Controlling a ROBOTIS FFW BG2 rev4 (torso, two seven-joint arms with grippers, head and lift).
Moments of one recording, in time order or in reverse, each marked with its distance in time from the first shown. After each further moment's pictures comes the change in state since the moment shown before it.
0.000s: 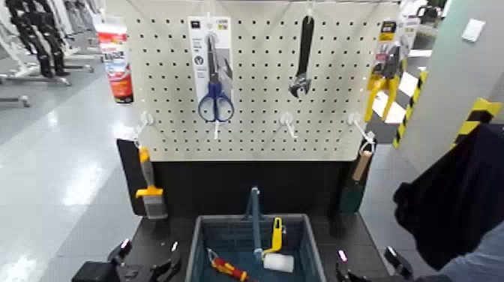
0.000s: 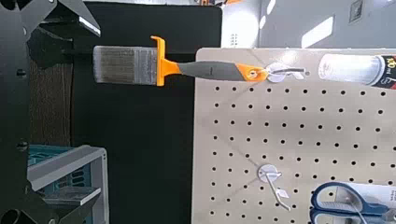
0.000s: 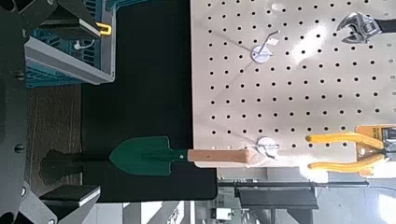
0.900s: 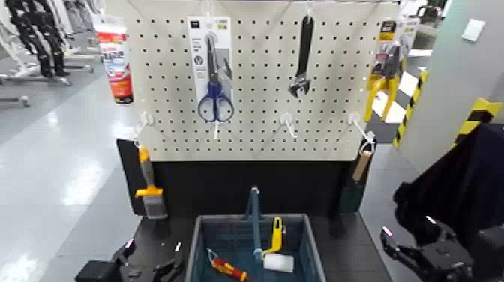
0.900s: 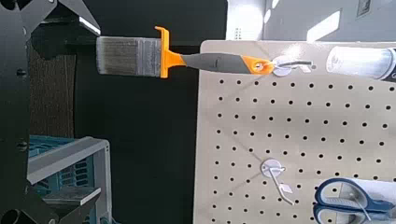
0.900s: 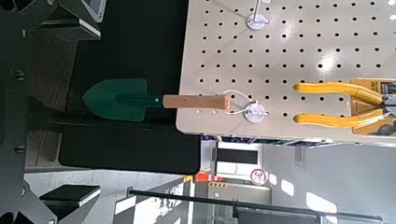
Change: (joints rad) left arm -0.007 0.000 -0.007 0.005 0.015 0.011 -0.020; right arm -0.177 -0.058 -0.274 -0.008 0.002 0.227 0.374
